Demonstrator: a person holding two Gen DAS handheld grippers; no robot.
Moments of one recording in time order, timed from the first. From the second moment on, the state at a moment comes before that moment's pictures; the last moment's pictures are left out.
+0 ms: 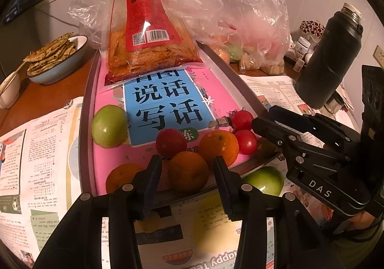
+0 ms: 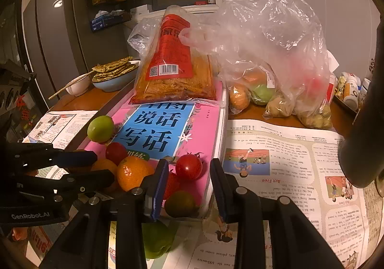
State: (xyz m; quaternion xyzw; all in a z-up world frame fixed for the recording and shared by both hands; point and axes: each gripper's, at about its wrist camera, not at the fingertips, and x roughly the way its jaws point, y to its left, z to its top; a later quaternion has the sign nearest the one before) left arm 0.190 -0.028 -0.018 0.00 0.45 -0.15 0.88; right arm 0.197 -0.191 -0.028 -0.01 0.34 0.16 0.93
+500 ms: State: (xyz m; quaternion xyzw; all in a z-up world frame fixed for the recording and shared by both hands) left arm 0.174 -0.017 0.006 -0.02 0.41 -0.15 0.90; right arm 0.186 -0.195 -0.015 0.02 0.33 0.15 0.93
